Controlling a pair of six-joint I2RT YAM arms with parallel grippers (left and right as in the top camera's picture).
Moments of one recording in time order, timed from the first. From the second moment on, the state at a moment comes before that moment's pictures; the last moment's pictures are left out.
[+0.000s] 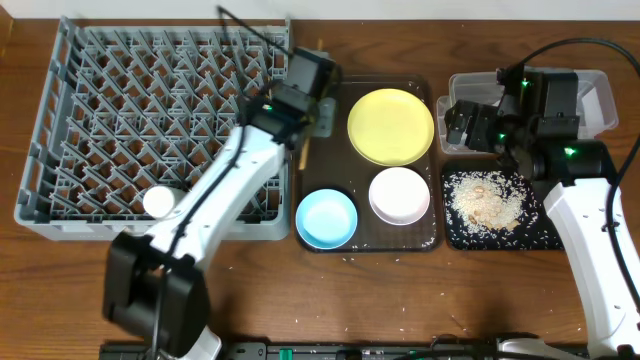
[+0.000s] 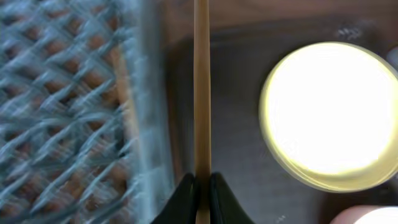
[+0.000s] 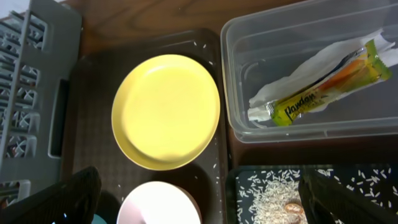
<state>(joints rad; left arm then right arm) -0.45 1.74 1.47 -0.68 -0.17 -0.27 0.06 1.40 1.22 -0.68 -0.16 0.28</state>
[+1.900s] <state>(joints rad) -0.68 2.10 1.44 -0.59 0.24 -0.22 0.06 1.40 1.22 -0.69 -0.16 0.28</state>
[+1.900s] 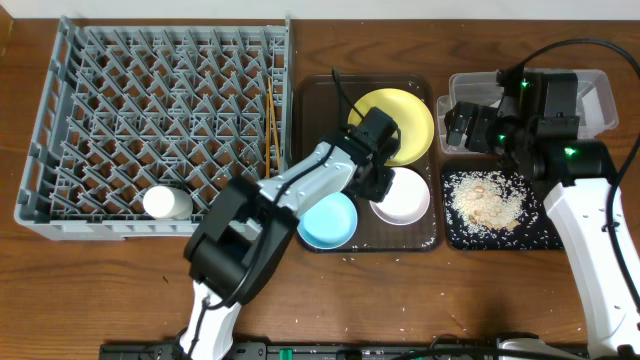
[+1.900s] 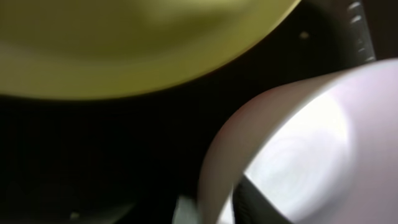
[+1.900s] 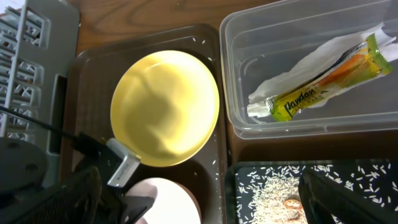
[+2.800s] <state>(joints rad) -0.49 1.67 1.47 -0.90 -0.31 -0.22 0.06 1.40 1.22 -0.69 -0.16 0.28</state>
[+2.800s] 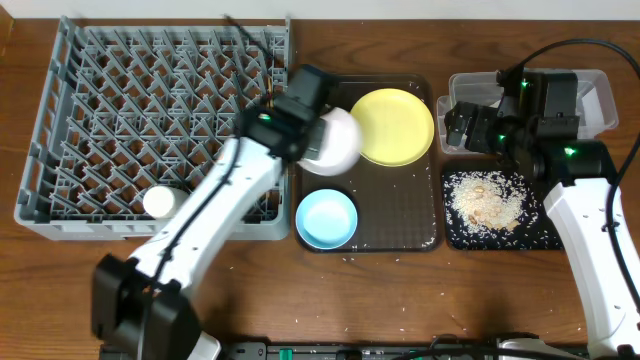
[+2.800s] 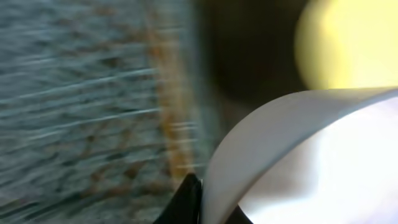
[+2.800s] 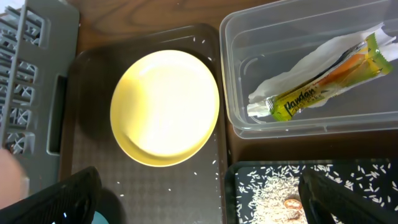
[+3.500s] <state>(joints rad) -0.30 1.83 1.43 -0.94 -1.26 -0.20 0.06 1.40 1.22 -0.69 -0.16 0.28</state>
